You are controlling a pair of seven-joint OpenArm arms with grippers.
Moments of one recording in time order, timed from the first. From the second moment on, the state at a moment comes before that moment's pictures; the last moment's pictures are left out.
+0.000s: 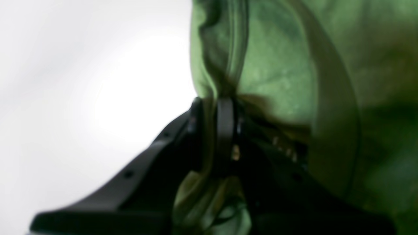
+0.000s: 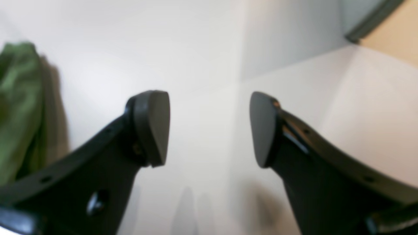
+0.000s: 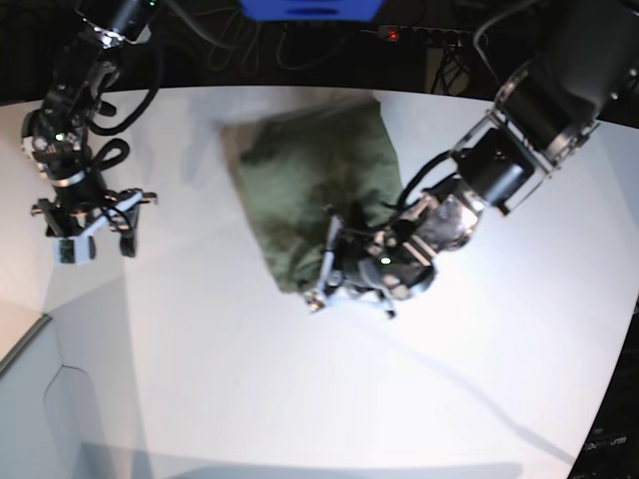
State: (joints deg) left arm -30.1 -8.8 52.4 50.3 -12.6 -21.1 33.8; right arm -5.7 -3.7 37.0 93.6 -6.7 37.6 -23.5
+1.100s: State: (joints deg) left arm -29.8 -1.5 60.8 56.6 6.2 -24.4 41.4; right arm -5.8 -4.1 41.2 93.4 -6.9 37.6 -23.8
